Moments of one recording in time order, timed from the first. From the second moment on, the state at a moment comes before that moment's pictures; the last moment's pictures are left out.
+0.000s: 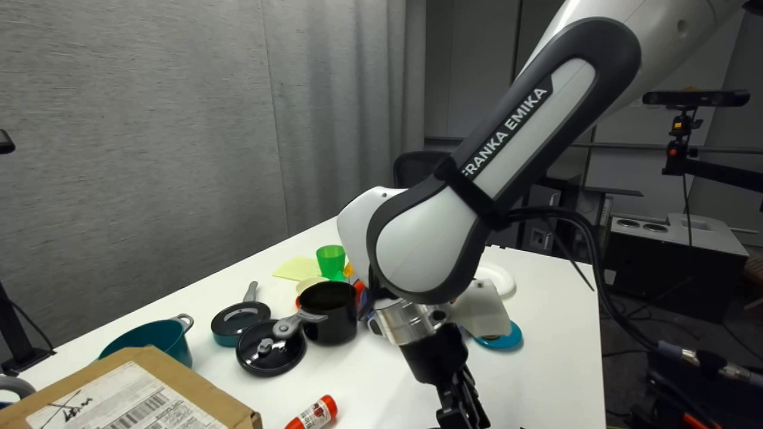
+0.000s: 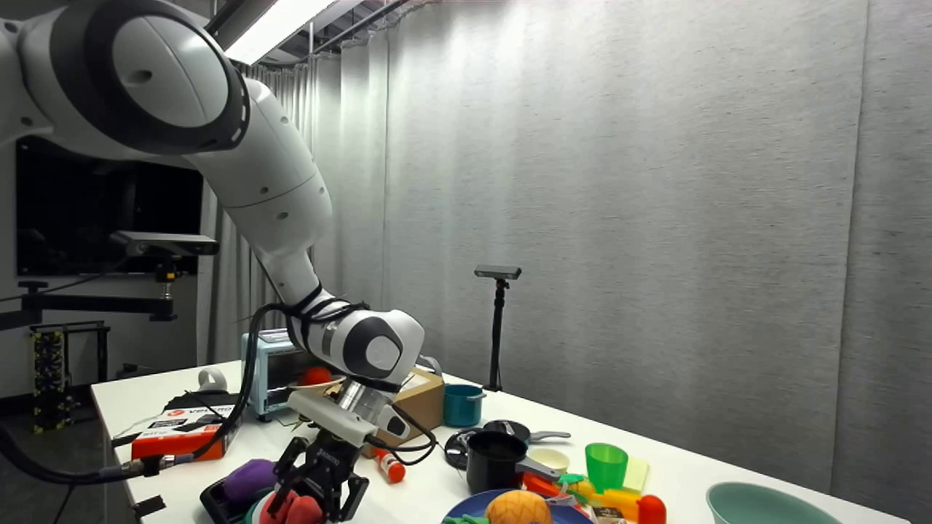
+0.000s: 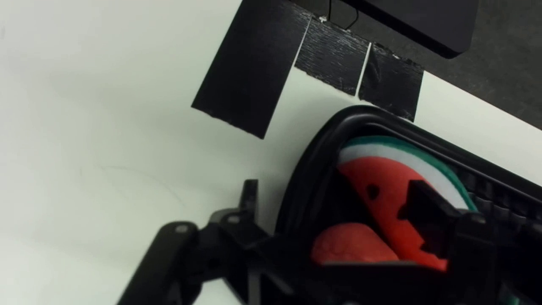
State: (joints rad) arm 0.10 0.46 0.16 -2.04 0.11 1.94 -0.24
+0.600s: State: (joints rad) arm 0.10 0.43 0.21 -2.06 0.14 2.00 -0.30
